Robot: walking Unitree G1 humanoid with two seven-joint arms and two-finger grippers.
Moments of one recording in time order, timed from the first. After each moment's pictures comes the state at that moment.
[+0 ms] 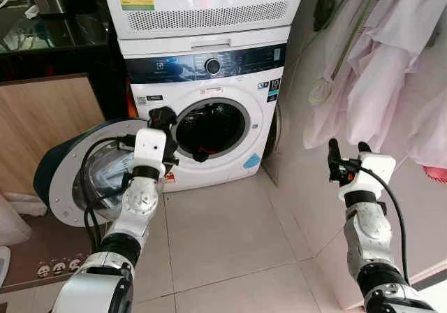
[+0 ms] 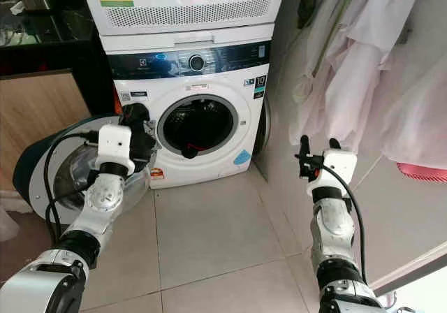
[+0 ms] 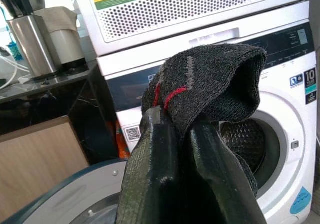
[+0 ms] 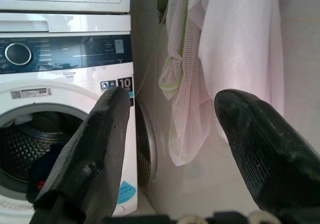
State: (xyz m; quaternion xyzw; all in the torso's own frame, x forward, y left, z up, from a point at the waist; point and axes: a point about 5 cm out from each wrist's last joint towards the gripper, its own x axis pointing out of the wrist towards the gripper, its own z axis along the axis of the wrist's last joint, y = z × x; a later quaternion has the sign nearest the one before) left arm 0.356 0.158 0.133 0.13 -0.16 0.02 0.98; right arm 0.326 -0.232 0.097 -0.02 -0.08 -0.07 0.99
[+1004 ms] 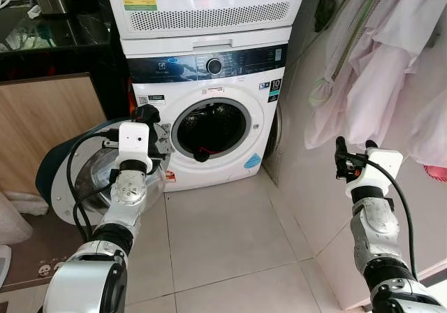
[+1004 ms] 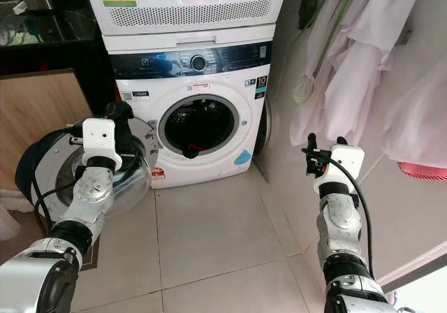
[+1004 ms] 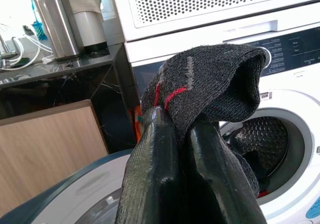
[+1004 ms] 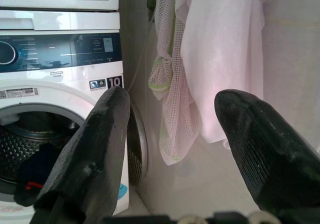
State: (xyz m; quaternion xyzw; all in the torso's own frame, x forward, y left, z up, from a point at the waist) left arm 0.367 0.183 0.143 0.11 -0.13 0.07 0.98; right arm 0.332 -0.244 0.105 -0.02 -0.07 -0.08 0.99
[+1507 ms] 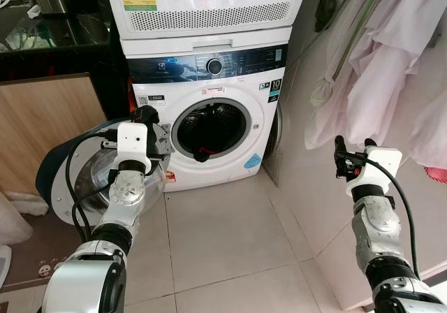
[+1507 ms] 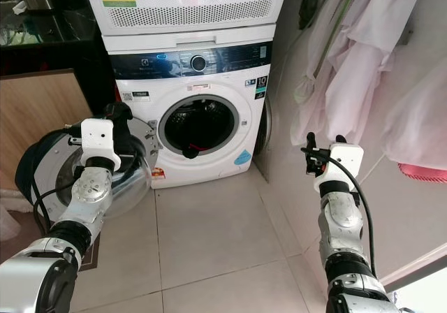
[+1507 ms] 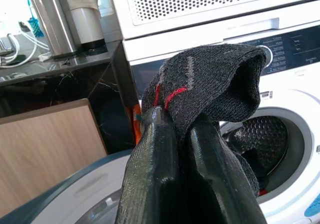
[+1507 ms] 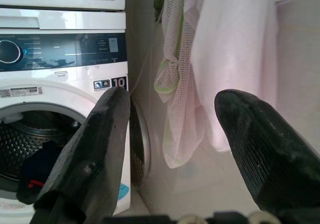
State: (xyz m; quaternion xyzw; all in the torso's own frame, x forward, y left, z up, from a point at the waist) left arm 0.368 0.184 0.141 0.11 -0.13 0.06 0.98; right arm 0.333 -0.245 0.107 -0.03 -0.07 -0.07 1.00
